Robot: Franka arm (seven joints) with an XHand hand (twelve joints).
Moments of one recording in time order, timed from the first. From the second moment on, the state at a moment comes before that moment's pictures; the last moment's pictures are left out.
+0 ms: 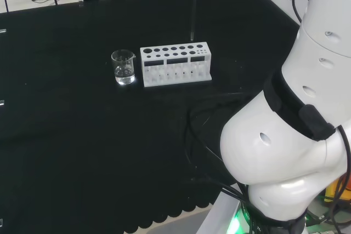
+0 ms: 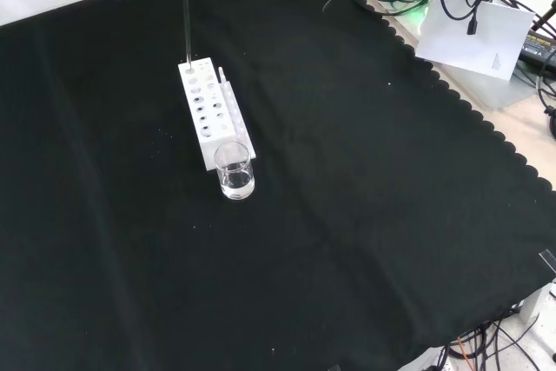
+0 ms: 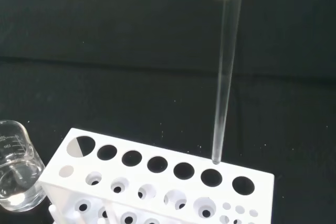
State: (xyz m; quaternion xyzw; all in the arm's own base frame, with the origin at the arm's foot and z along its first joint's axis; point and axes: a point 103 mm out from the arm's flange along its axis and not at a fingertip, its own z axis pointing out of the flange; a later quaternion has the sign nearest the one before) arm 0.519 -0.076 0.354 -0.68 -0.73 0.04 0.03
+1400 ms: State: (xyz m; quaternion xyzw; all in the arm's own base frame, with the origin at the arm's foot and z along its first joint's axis) arm 0.537 -0.084 0.307 -0.68 -0.73 0.06 0.06
